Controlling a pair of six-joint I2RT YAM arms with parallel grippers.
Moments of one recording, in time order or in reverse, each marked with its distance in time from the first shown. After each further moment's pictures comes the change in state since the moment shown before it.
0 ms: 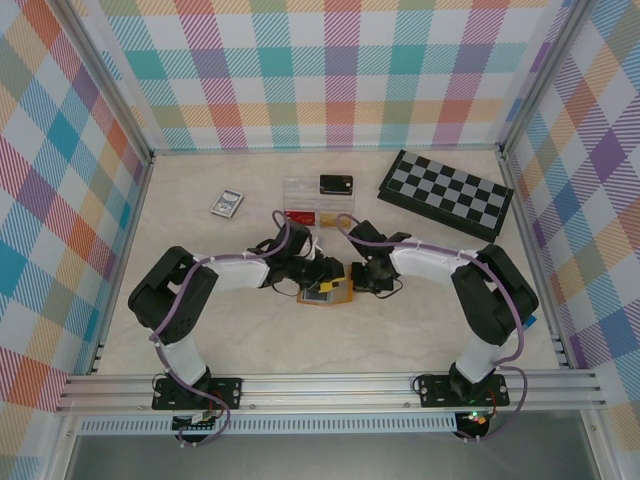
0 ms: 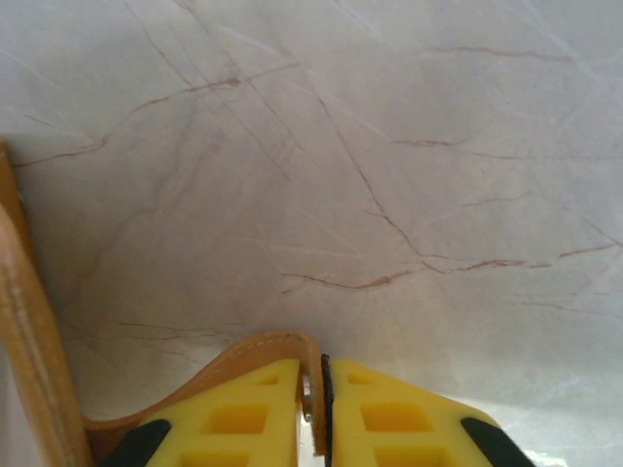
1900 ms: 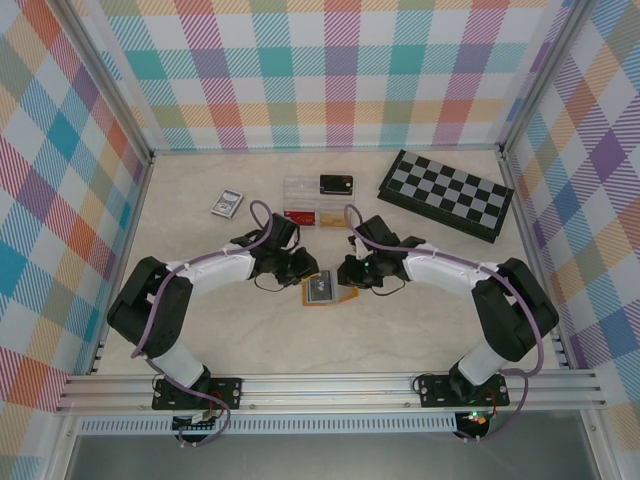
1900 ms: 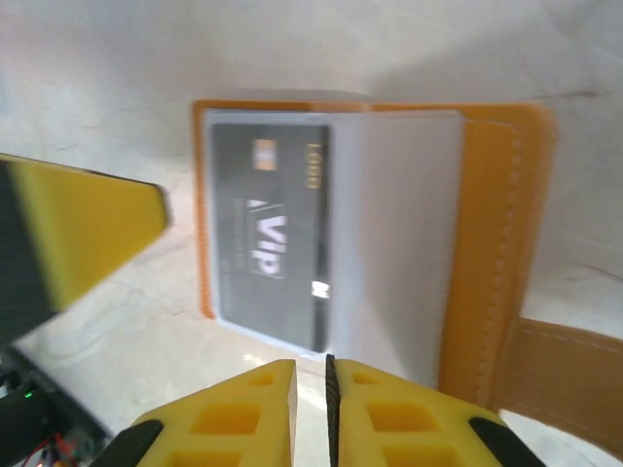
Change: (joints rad) left arm 0.068 -0.132 0.050 -0.390 -0.285 0.117; right arm -0.007 -0.125 -0.057 0.216 -0.307 -0.015
